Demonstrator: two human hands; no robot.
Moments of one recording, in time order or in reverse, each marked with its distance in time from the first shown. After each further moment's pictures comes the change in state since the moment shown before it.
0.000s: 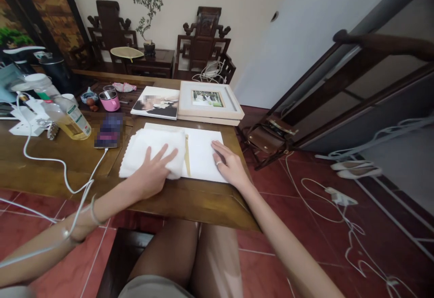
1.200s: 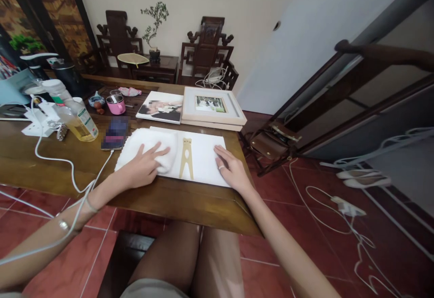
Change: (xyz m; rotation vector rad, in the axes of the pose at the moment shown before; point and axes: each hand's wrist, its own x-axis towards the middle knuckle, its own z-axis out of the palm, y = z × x) left_hand -0.013 -0.044 -0.007 -0.118 -0.021 -0.028; right_hand 0.000 -0.001 -0.001 -0.012 -0.014 0.012
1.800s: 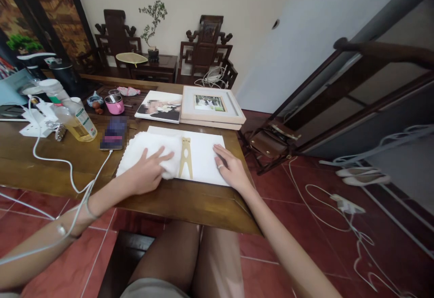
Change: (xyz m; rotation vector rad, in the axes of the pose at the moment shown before) left_hand 0.000 0.022 -0.002 0.026 -0.037 0.032; right_hand 0.000 0.002 0.001 0.046 0.008 0.005
